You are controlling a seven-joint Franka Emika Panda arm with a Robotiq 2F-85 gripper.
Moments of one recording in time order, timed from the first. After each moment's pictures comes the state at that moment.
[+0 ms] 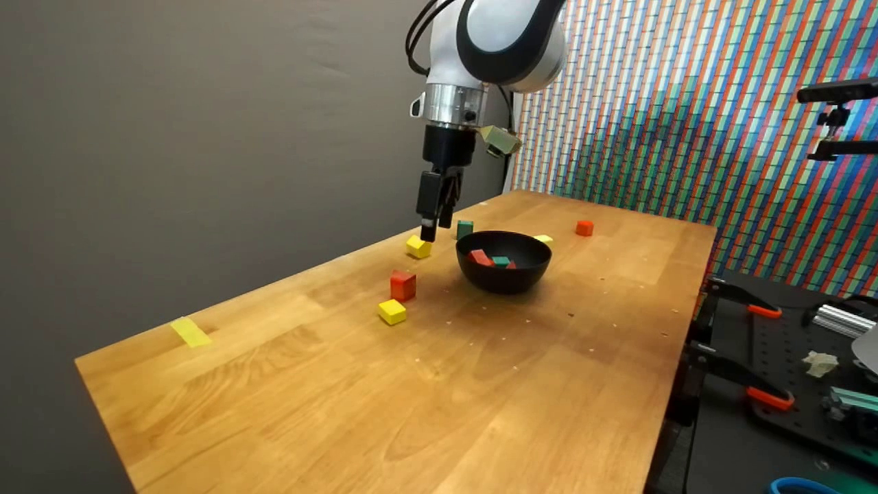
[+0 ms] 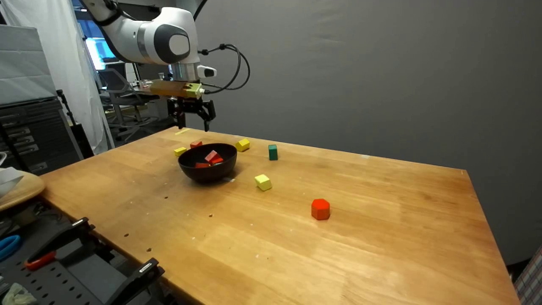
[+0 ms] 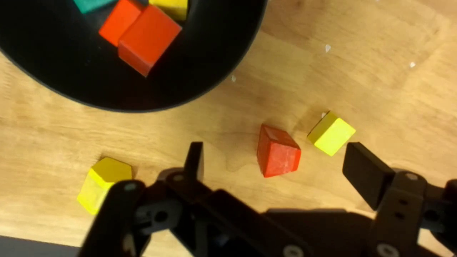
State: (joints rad) arm 0.12 0.46 0.19 -2.01 0.05 2.55 -0.17
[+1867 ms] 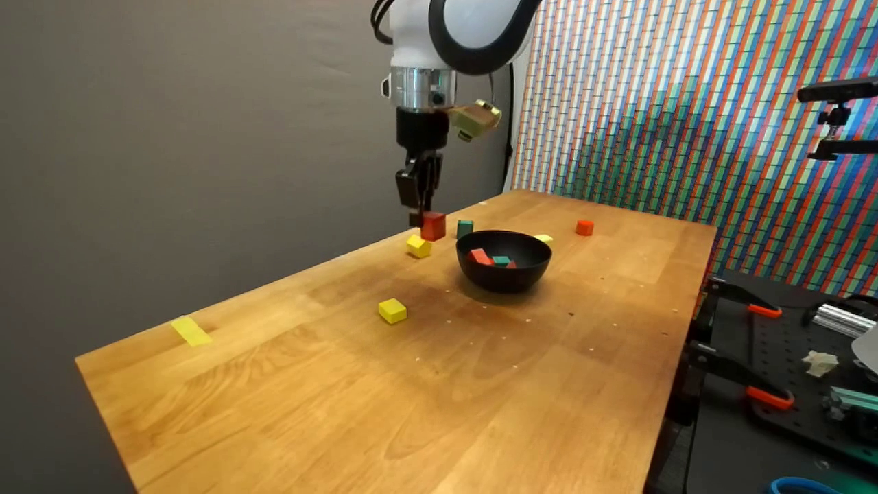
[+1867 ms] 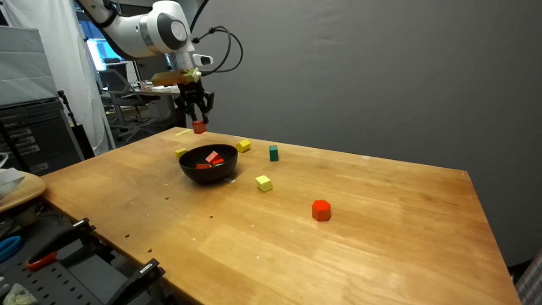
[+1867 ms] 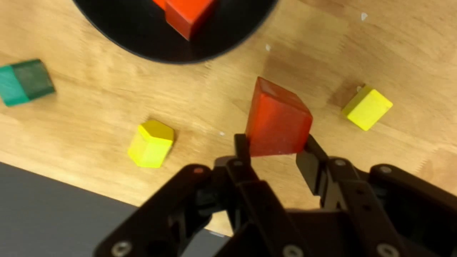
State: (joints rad) arm 0.29 0.47 0.05 -1.87 -0.16 2.40 0.04
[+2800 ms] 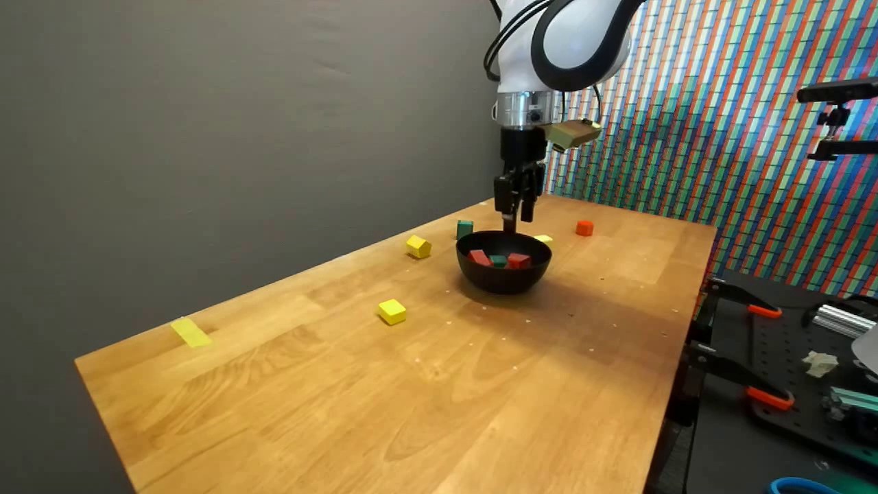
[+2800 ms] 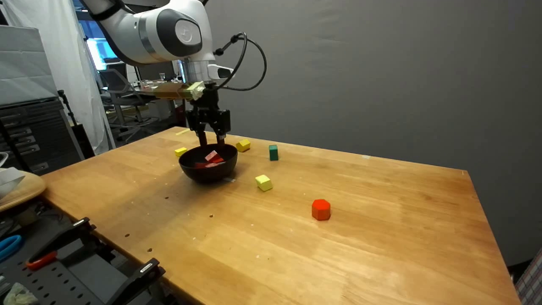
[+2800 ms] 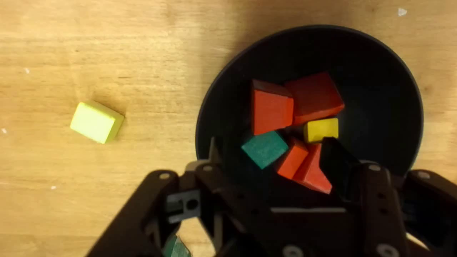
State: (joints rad) arm 0.11 0.27 0.01 -2.27 -0.09 2.50 0.13
